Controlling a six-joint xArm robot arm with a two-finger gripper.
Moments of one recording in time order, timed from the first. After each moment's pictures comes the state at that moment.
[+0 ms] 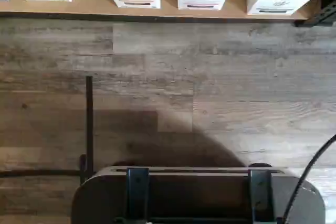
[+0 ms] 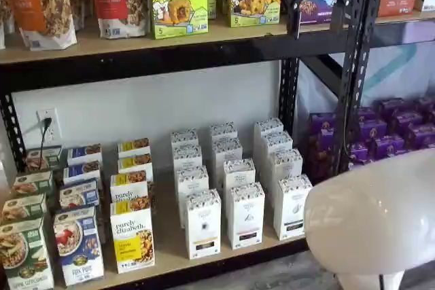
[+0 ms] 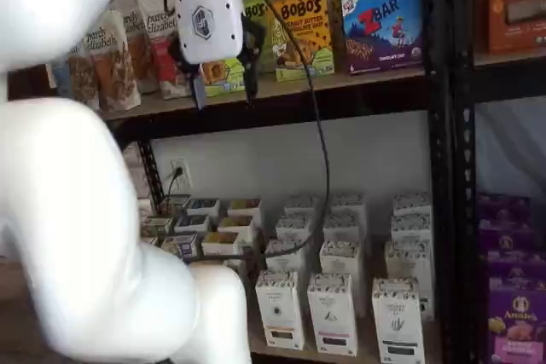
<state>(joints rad) 0.02 -0.77 -1.08 0.04 1.85 0.04</state>
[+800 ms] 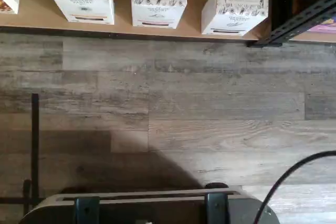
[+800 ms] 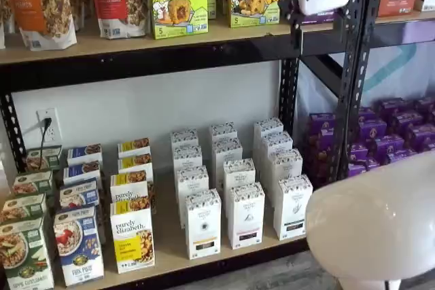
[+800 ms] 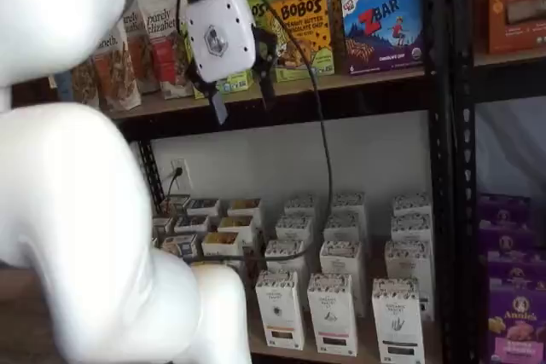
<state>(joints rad) 0.09 -0.79 -0.97 -0.11 1.73 0.08</state>
